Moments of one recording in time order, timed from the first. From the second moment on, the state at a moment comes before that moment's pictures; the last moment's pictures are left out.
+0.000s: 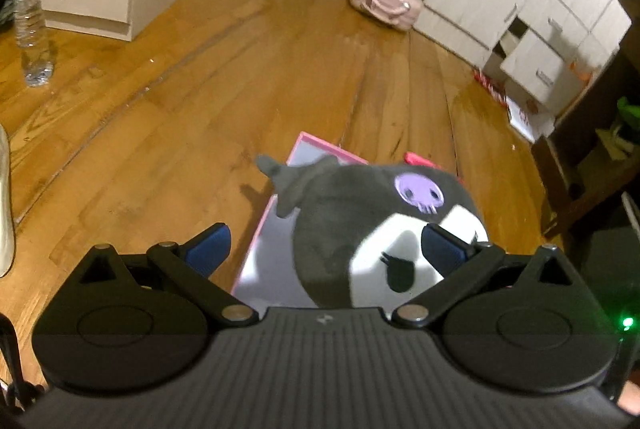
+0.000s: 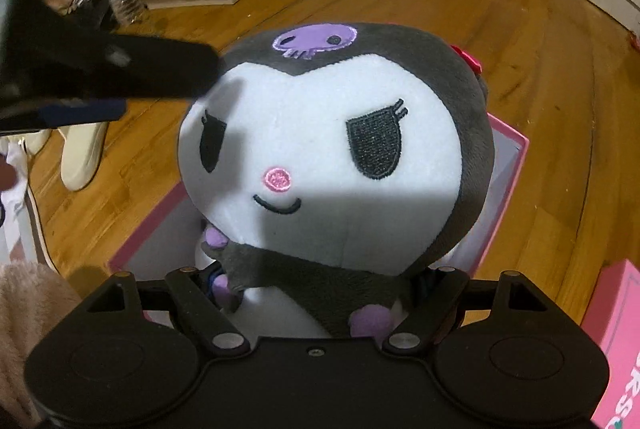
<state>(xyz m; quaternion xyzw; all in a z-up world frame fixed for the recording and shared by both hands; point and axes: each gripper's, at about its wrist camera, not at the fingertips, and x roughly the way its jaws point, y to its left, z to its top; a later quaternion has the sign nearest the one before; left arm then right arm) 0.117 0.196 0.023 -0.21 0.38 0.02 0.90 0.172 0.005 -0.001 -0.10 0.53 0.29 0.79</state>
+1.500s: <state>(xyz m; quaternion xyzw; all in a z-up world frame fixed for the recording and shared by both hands) 0.150 0.183 -0.047 -0.22 0.42 -0.01 0.88 0.186 -0.020 -0.021 -0.10 0.58 0.24 0.77</state>
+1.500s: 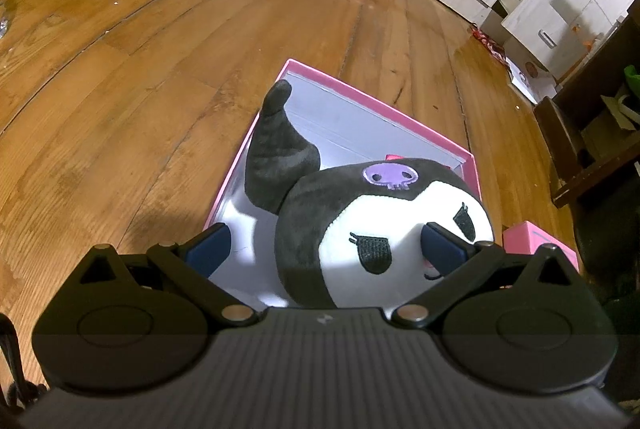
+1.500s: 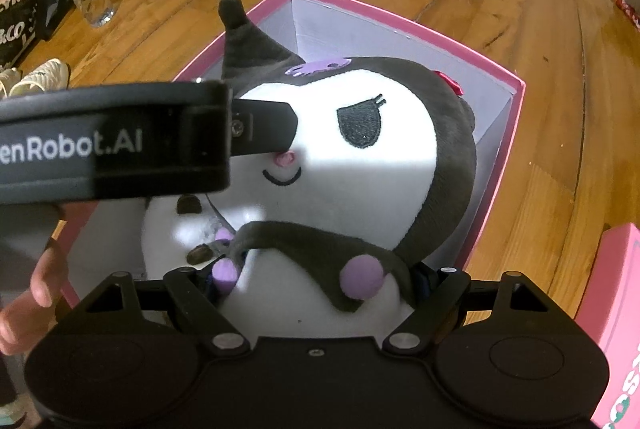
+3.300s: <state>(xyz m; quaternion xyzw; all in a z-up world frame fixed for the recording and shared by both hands) 0.150 0.151 -0.048 -0.12 0.43 -0.02 0.89 0.162 -0.009 -0.032 -0.07 0.58 0.20 0.79</state>
